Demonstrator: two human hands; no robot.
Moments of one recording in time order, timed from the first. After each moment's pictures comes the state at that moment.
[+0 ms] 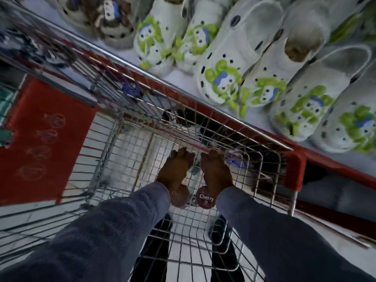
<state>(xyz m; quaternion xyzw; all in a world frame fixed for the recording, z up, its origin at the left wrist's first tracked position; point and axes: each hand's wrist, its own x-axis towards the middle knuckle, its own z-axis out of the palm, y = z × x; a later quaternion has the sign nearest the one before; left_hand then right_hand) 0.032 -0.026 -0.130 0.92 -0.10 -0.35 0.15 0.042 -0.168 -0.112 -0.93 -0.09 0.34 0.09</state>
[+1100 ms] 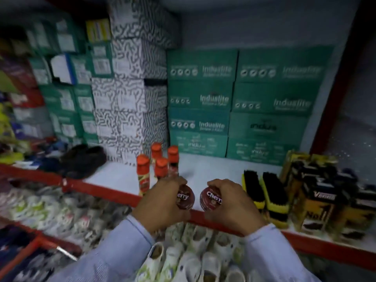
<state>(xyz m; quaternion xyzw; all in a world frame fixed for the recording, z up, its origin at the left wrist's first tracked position) 0.184 -0.044 0.471 0.96 -0.17 0.10 0.19 0.172 -0.242 0.468 -0.96 -0.09 -0.09 0.26</state>
